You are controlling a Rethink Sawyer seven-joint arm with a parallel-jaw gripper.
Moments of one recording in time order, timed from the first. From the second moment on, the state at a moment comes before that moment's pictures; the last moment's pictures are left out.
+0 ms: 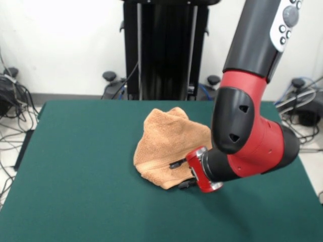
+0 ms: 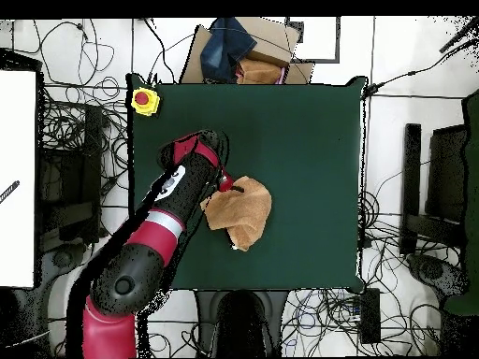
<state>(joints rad) 0.26 0.46 -0.90 0.64 0.37 1.04 2.67</state>
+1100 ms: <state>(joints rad) 0.24 0.47 -0.90 0.61 0.37 1.08 2.67</state>
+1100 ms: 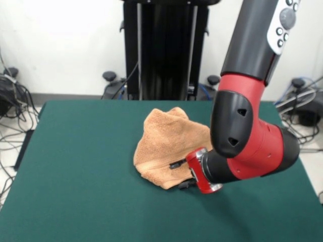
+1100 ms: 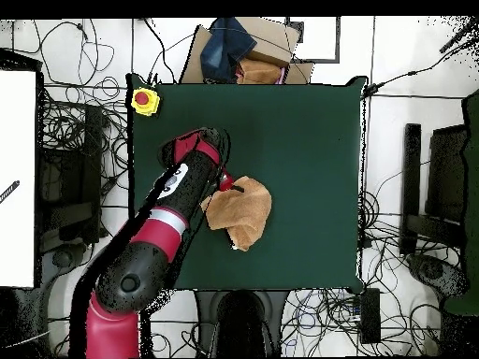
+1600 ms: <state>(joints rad) 0.24 0.48 -0.90 0.59 0.35 1.10 2.67</state>
